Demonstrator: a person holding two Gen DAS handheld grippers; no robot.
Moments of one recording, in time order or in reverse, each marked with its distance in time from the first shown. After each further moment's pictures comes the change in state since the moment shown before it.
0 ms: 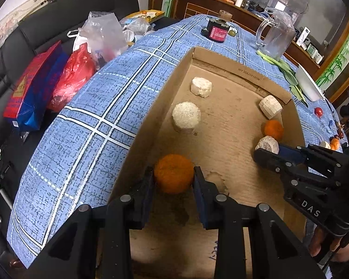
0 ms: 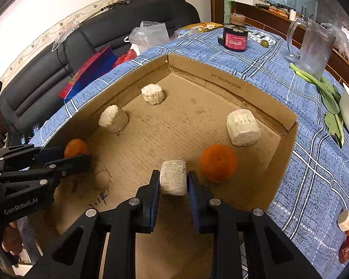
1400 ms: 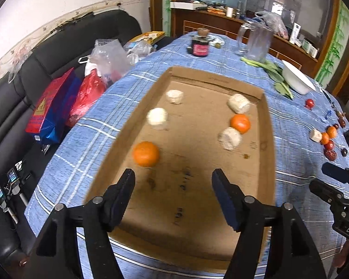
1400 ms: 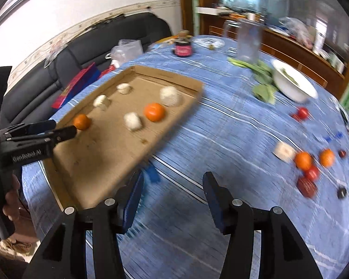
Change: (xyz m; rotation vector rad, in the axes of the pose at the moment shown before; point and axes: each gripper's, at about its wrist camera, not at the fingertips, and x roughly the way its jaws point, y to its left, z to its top) left arm -0.061 -0.065 -0.036 0.075 -0.114 0.117; right arm -0.124 -0.051 -0.097 0.106 -0.092 -0.106
